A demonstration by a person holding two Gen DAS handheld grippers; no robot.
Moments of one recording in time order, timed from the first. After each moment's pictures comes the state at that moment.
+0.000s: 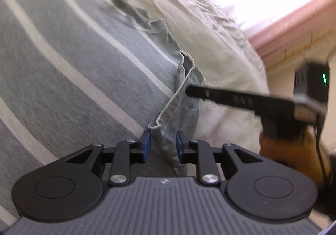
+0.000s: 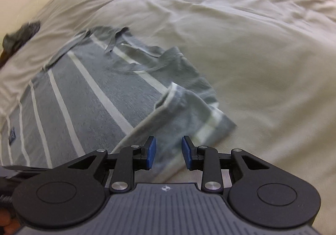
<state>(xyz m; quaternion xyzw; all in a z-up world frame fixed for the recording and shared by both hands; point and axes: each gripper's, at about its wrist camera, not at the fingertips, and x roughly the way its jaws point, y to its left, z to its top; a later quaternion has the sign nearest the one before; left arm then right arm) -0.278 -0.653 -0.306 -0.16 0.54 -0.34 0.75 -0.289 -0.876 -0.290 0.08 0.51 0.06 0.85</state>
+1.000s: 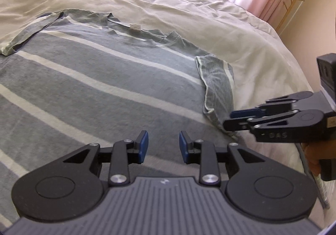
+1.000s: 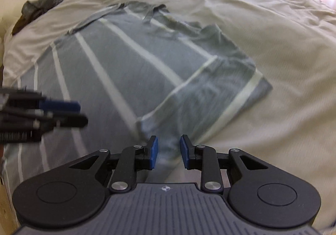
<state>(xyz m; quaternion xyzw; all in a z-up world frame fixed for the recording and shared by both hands) -0.296 -0.596 -0.278 0.03 0.47 -0.36 0.81 -0.362 -0.811 -0.292 0.06 0.51 0.08 0.85</state>
